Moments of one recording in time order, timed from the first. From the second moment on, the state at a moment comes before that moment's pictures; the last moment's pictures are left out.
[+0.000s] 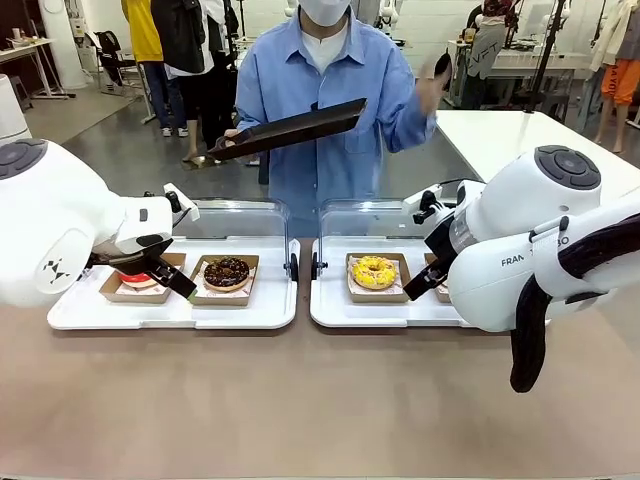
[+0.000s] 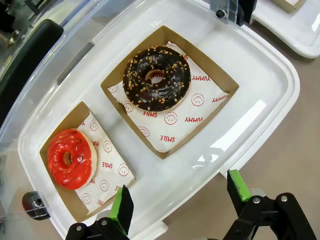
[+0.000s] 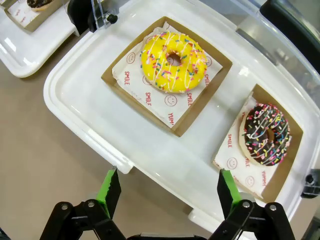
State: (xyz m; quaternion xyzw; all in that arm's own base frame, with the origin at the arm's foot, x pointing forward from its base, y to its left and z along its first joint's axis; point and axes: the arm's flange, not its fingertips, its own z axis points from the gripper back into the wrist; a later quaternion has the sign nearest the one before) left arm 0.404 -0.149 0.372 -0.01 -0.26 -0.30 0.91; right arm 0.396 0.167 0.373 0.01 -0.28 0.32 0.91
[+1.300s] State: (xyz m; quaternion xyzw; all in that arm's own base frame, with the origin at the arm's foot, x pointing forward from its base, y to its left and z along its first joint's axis) left arm 0.404 -0.148 0.379 -0.01 -0.27 -0.31 0.91; right arm 0.395 0.167 0.381 0.01 -0.28 0.32 0.90
